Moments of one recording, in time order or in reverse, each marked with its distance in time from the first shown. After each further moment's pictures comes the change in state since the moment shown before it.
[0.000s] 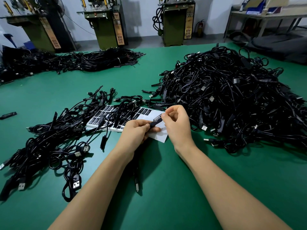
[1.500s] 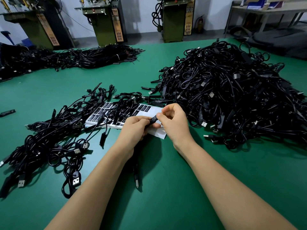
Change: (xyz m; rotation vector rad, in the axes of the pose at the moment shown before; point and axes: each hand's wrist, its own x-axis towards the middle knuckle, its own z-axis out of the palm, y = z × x) left_hand -0.003 0.002 0.001 0.007 0.024 0.008; right_hand 0.001 0.005 0.001 0.013 -0.080 0.045
